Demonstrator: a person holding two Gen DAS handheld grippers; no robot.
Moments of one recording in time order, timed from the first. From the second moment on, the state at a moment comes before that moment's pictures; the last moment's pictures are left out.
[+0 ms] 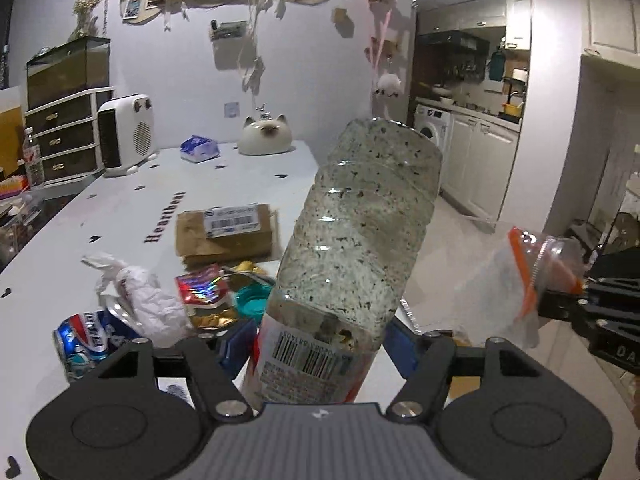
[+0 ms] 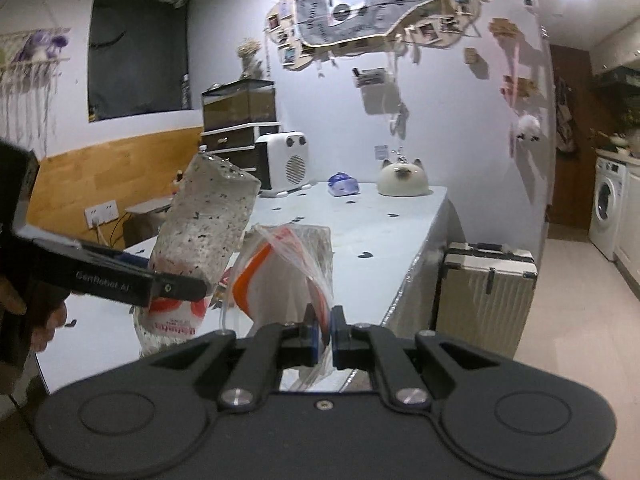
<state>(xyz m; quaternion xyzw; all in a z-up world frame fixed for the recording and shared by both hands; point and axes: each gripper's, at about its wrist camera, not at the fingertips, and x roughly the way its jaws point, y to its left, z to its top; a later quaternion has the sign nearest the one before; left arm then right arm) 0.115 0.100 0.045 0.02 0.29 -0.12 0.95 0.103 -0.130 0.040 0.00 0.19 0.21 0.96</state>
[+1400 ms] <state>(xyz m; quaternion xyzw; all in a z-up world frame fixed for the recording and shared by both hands) 0.200 -0.137 -0.051 0.00 0.34 -0.23 0.91 0.142 -0.345 -0.032 0.12 0.29 0.01 0.95</state>
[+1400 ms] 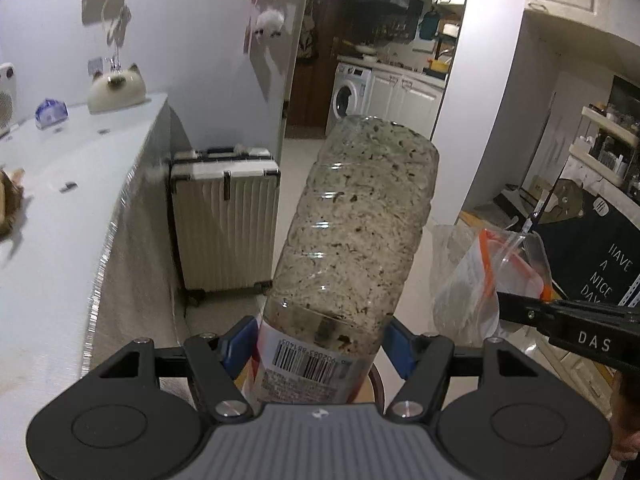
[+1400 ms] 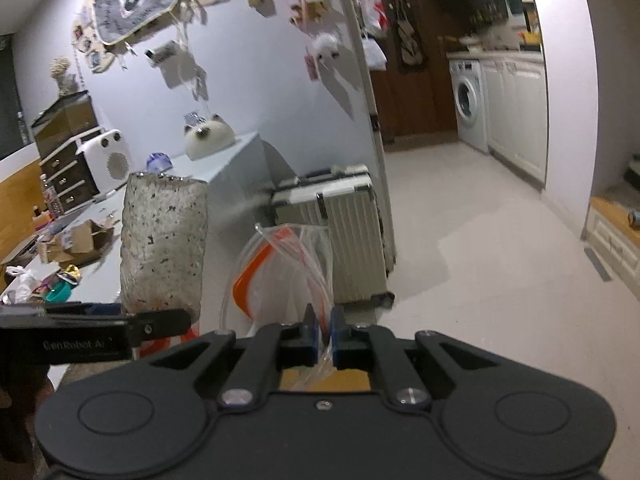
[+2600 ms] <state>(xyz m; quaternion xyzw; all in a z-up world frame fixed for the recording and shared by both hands) 0.346 -0.173 -0.213 0.04 0.62 -0.15 0.77 0.266 -0.348 -0.219 0.21 0.52 -0.04 0.83</state>
